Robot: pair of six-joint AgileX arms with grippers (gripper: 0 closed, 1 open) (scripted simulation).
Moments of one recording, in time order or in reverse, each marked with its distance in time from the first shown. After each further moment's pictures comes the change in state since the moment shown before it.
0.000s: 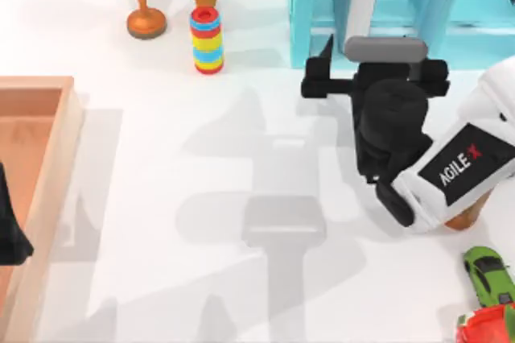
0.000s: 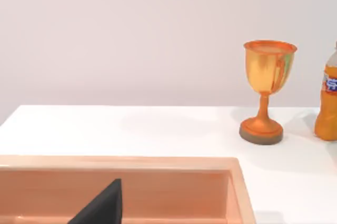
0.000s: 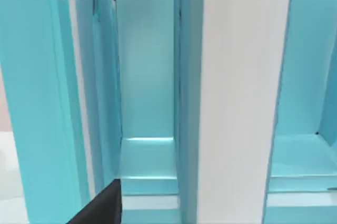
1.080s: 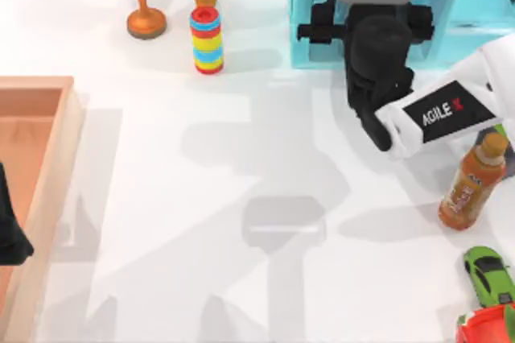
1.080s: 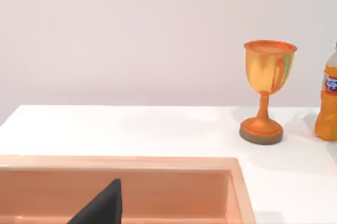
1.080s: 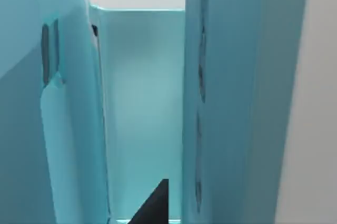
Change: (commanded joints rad) left arm 0.000 0.000 0.000 0.000 0.000 0.000; right arm -0.108 0.187 0.444 -0.255 -0.106 -0.003
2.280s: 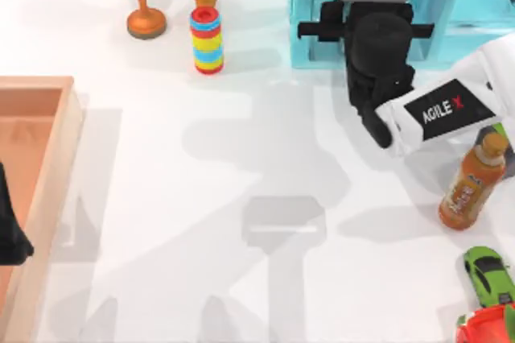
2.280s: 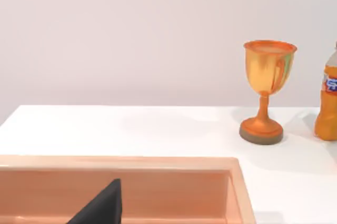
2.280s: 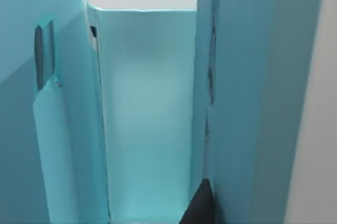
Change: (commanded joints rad) left arm 0.000 0.000 0.000 0.000 0.000 0.000; right arm -0.006 0.007 0.015 -0.008 -0.006 0.000
